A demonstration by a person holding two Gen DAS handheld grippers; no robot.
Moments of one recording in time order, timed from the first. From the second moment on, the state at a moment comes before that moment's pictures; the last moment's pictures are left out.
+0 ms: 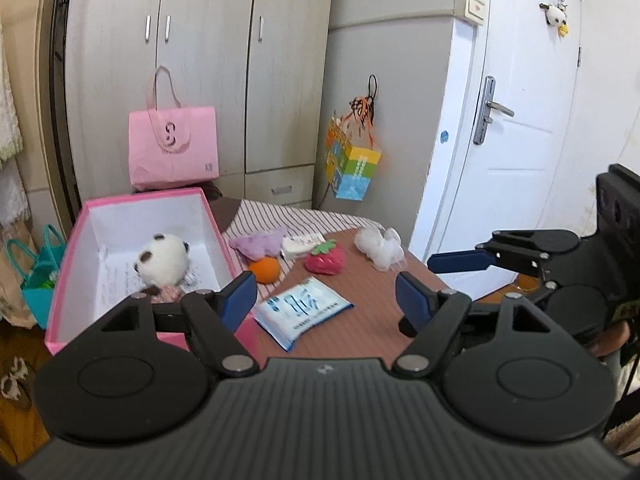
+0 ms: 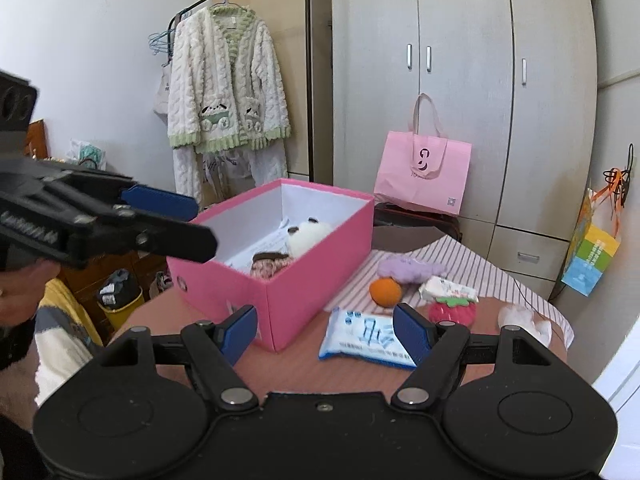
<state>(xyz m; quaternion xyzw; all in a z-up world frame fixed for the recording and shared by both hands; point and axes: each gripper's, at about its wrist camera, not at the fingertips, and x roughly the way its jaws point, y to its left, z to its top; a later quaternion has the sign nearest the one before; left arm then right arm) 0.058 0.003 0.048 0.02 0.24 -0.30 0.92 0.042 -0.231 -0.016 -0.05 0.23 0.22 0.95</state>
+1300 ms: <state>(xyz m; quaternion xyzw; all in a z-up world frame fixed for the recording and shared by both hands) 0.231 -0.180 -0.063 0.04 0.33 -0.23 0.91 0.188 -0.384 -0.124 0.01 0.26 0.09 0.96</state>
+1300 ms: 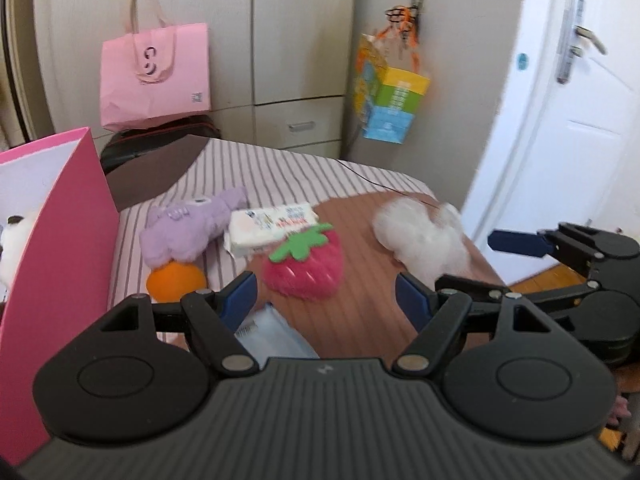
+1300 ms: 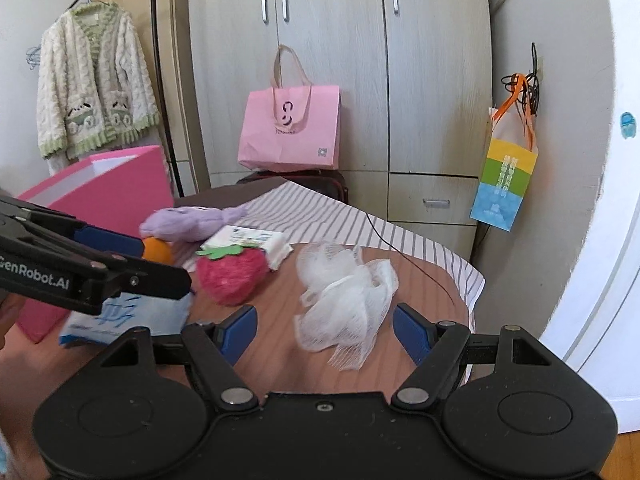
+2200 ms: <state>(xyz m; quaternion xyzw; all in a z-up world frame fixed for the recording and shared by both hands) 0.267 -0.205 -0.110 0.04 0.36 -0.16 0.92 0.223 -0.378 -0.148 0.02 0.28 0.08 0.96</state>
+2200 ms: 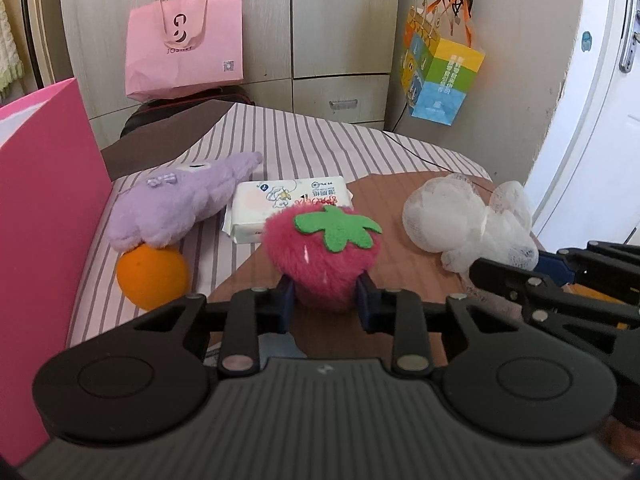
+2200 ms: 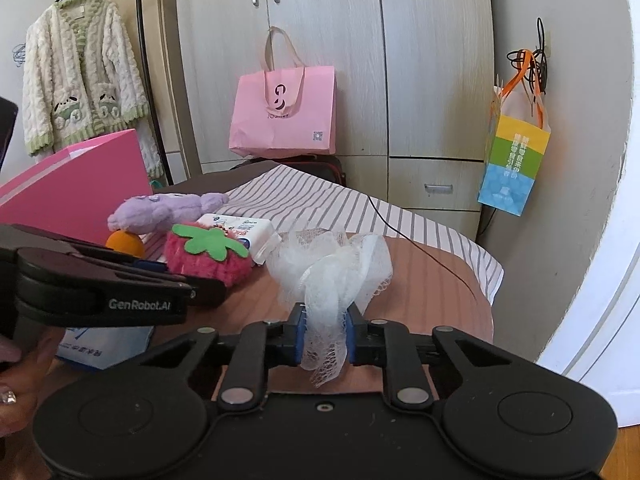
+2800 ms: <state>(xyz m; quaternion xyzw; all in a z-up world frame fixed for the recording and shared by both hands) 0.243 -0.178 -0.094 0.01 0.33 -0.20 0.92 0.197 -0.374 -0.139 0.02 0.27 0.08 0.96</state>
